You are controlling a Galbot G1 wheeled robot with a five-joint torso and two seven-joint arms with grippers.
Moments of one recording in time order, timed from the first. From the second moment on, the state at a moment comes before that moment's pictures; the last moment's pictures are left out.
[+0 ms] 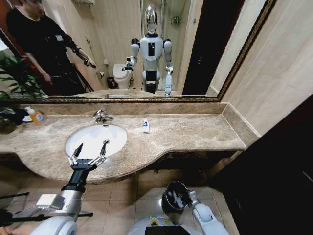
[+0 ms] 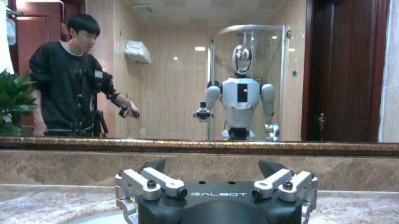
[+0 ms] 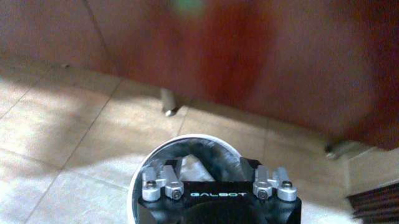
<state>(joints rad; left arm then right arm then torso) 1.84 -1.36 -0.82 -2.47 -0.37 0.04 0.05 -1.34 1.32 0.40 1.27 0.03 -0.20 -0.11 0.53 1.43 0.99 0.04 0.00</state>
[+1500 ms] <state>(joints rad) 1.84 -1.36 -0.82 -2.47 -0.37 0.04 0.05 -0.36 1.35 -0.19 1.35 0.58 -0.52 0.04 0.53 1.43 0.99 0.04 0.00</state>
